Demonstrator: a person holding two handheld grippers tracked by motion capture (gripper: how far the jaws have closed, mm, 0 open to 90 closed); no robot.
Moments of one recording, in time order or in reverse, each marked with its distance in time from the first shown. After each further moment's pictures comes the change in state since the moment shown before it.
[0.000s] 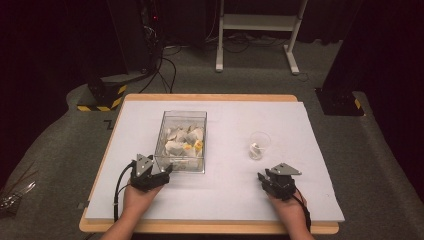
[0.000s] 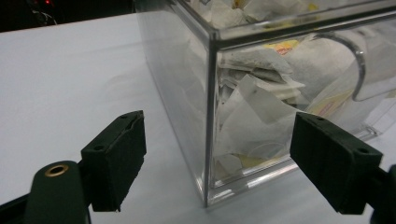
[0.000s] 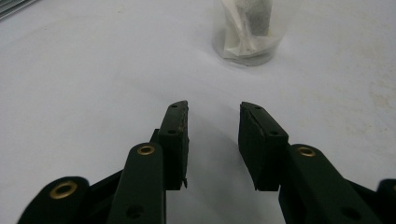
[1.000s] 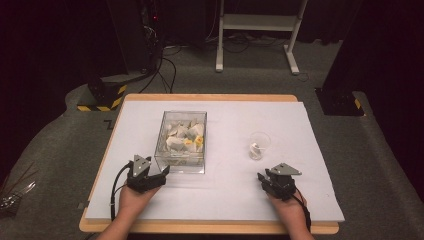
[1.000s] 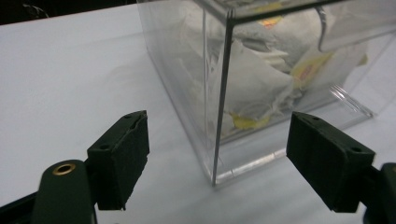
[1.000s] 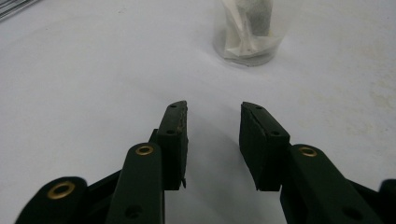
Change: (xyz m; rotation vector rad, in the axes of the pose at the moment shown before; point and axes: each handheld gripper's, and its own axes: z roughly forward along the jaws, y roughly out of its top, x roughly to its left) left arm 0.010 -0.005 -0.014 0.036 -0.041 0.018; right arm 0.000 0.000 0.000 -0.001 0.003 -0.001
